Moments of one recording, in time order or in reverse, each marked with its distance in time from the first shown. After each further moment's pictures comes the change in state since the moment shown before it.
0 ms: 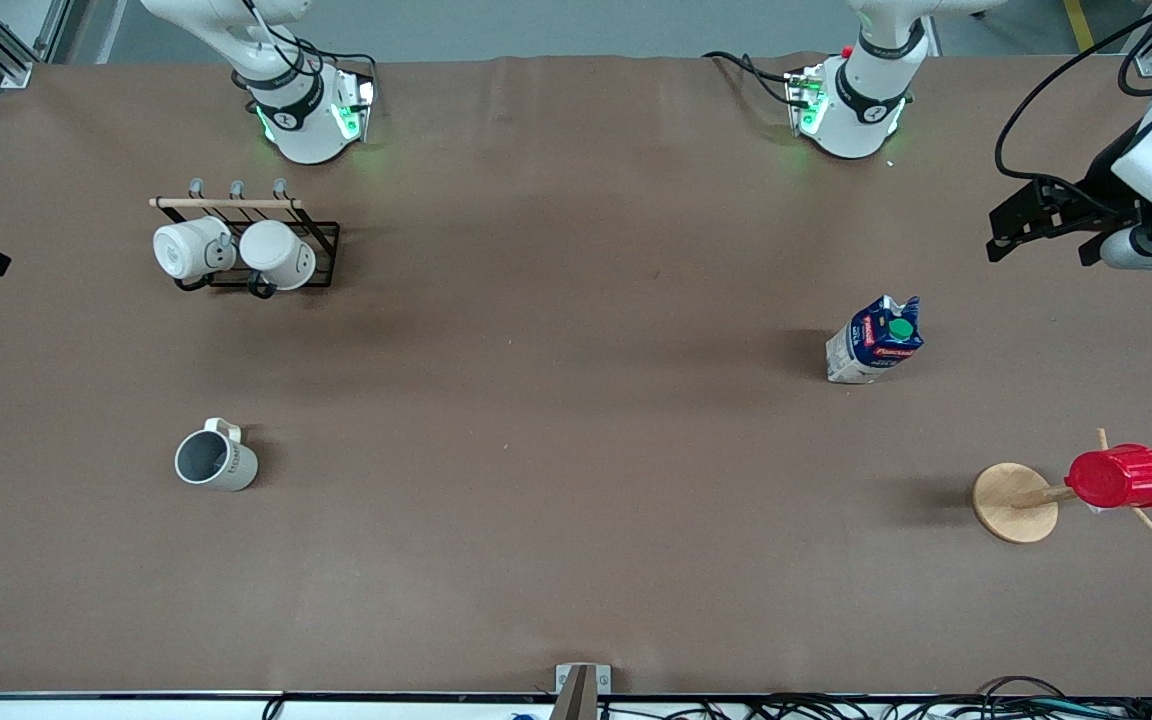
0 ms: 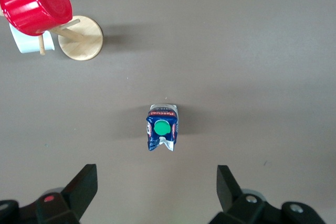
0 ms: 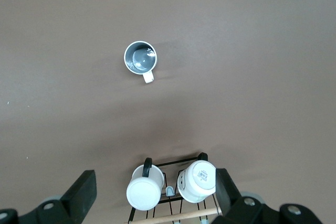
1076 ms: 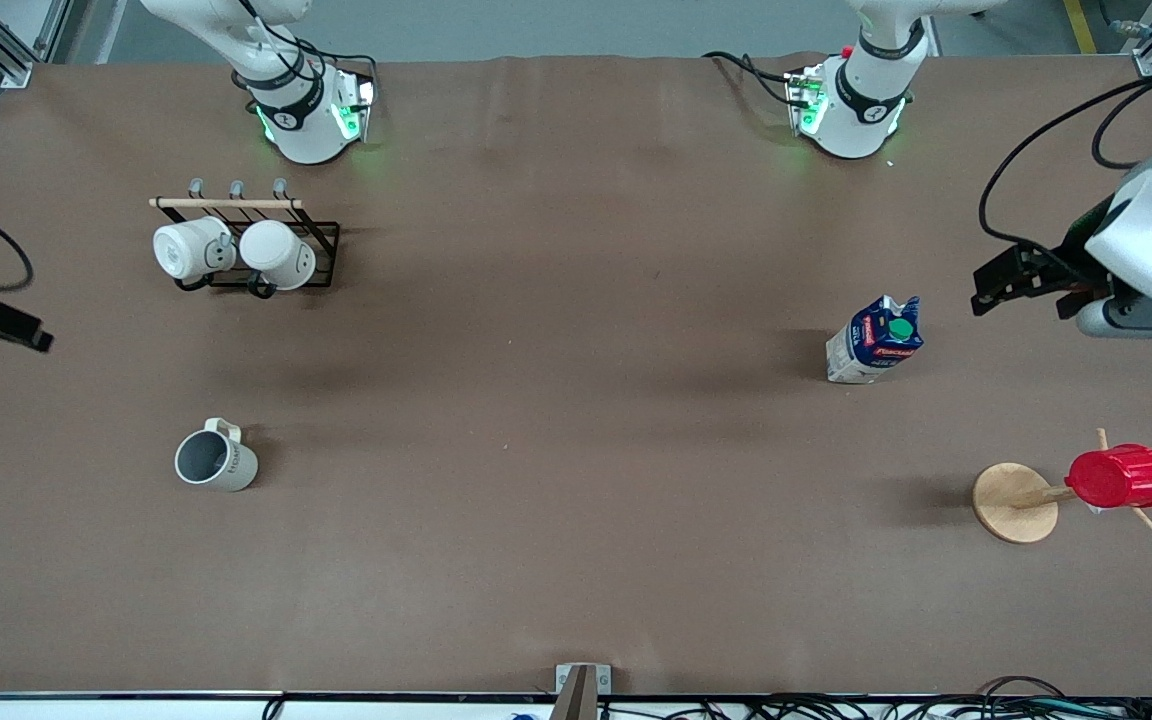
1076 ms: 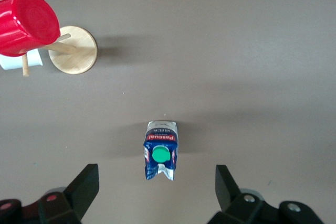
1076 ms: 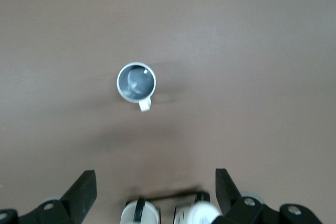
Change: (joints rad) left arm 0.007 0.104 0.000 -0.010 0.000 0.111 0.001; right arm 0.000 0.193 0.000 -0.037 0.001 0.223 -0.055
